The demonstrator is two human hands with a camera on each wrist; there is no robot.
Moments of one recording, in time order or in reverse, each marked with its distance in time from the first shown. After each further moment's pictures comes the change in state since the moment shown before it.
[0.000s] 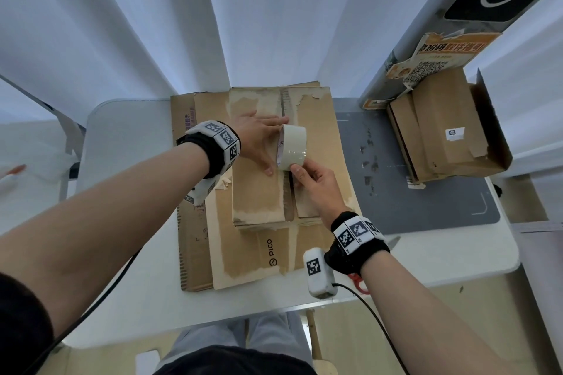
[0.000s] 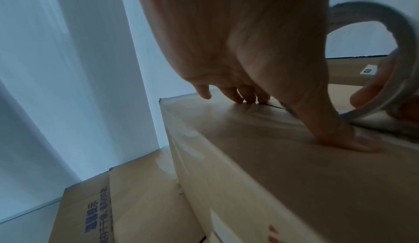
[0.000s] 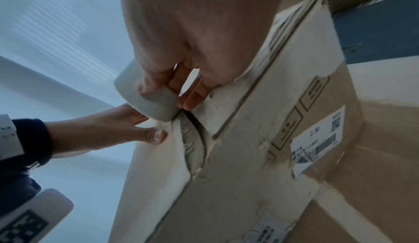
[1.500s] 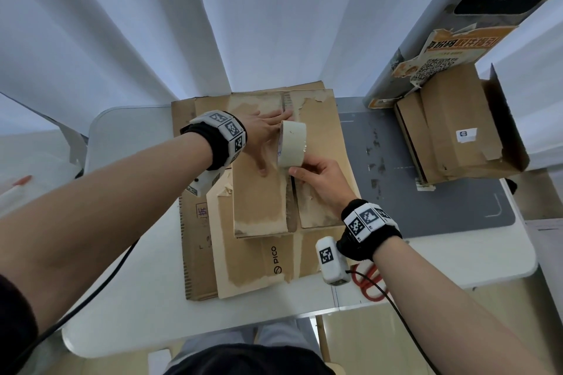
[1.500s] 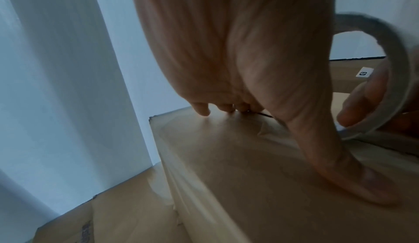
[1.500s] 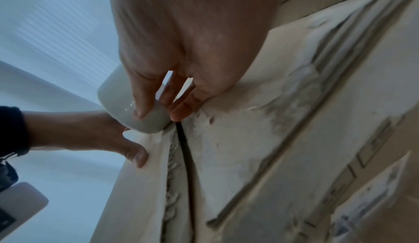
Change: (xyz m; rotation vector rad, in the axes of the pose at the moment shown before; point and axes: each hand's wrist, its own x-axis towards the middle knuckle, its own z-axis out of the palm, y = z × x) left_hand 0.025 -0.012 -0.018 0.075 -0.171 0.043; right_hand 0.030 -0.022 -0.013 -0.005 -0.132 0.012
